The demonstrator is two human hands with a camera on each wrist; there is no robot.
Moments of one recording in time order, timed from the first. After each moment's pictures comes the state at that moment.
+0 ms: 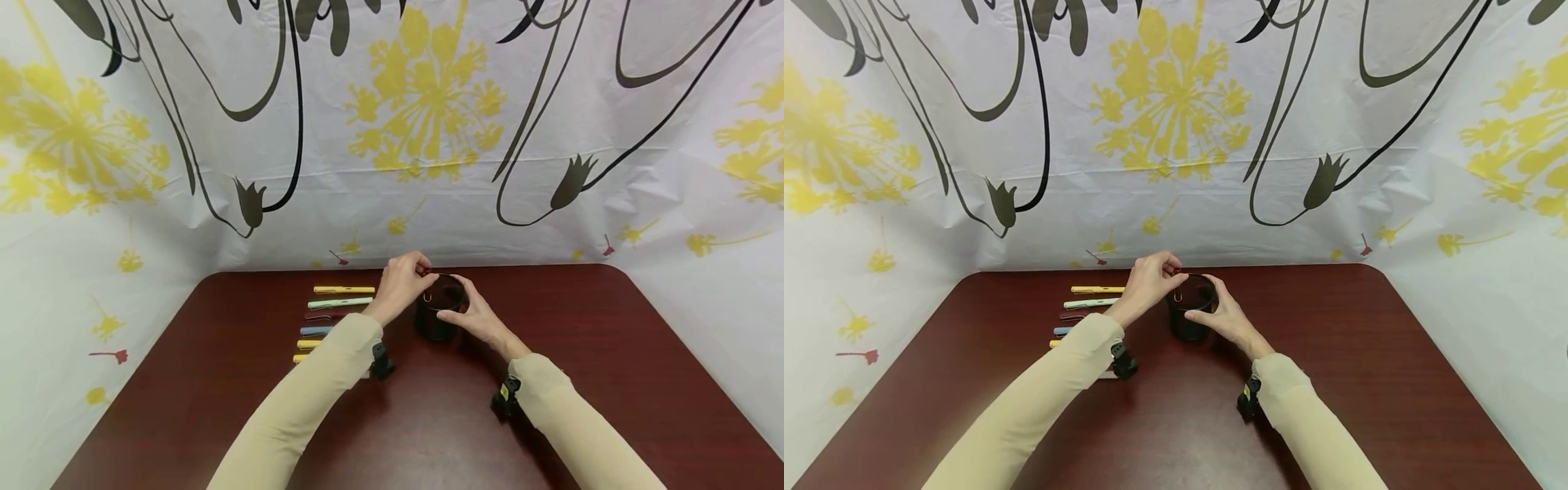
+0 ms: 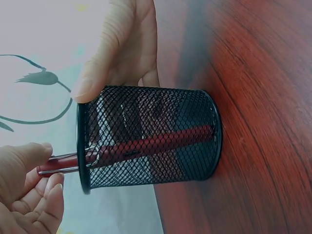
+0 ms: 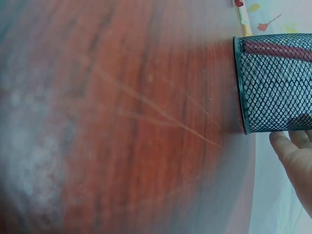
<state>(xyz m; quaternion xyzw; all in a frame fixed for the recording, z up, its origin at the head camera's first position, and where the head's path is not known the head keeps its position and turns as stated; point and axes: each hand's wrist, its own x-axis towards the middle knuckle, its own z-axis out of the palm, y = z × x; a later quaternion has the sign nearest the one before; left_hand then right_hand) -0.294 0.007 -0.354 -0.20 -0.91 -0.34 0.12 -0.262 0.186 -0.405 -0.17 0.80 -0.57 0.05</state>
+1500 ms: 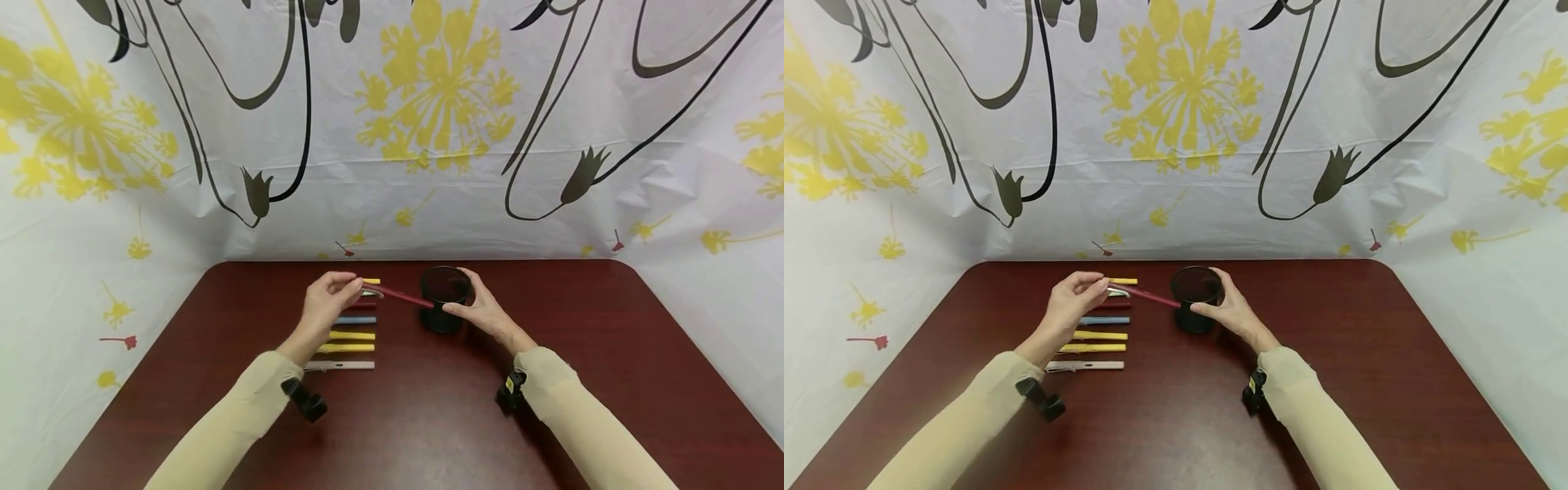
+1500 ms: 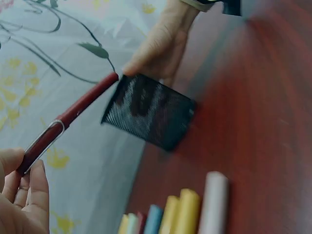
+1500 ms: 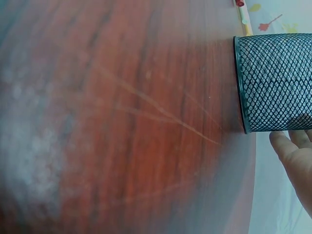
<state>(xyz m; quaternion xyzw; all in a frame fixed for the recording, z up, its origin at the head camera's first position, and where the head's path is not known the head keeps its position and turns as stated) -0.245 -0.111 -0.376 0.00 -0.69 -0.73 0.02 -0.285 0.191 -0.436 -0.19 0.79 -0.58 0.02</state>
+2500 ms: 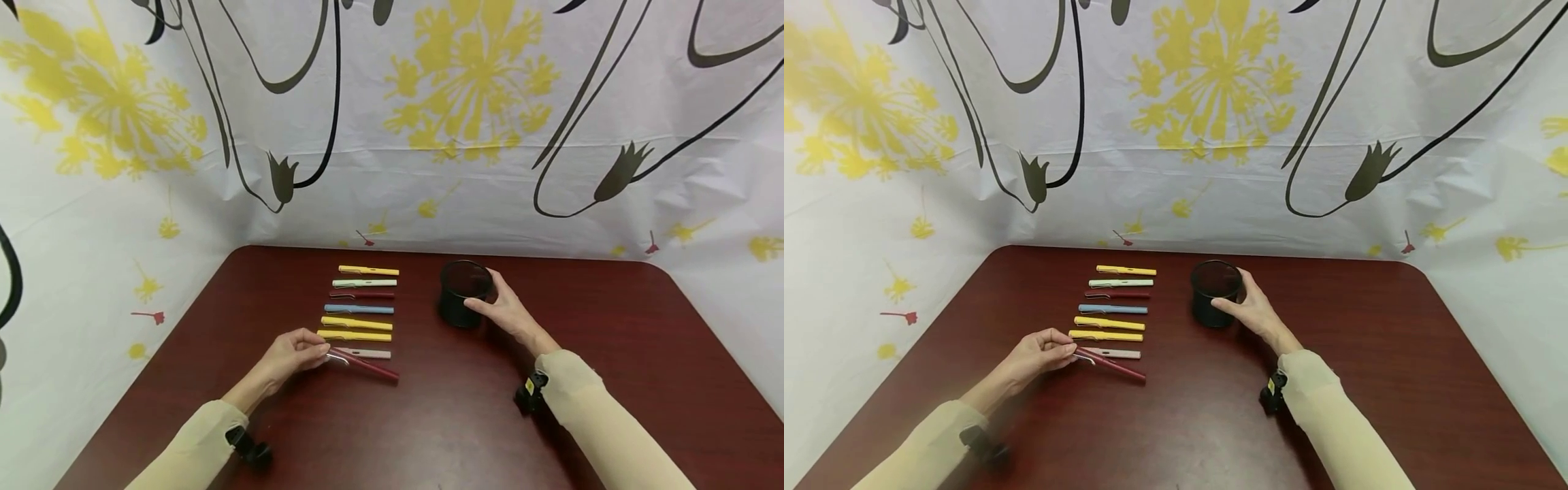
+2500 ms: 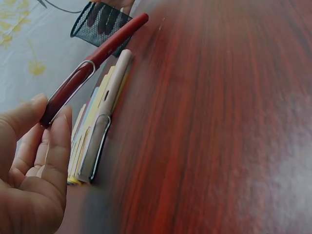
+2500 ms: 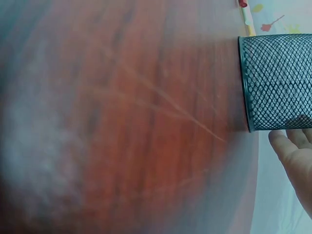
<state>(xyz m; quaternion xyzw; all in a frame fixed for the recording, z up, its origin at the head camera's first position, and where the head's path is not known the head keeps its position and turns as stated) -0.182 -0.218 -0.442 0.01 -0.74 -0.66 -0.13 -0.285 0.193 -0.437 -0.18 0.81 -0.56 0.03</state>
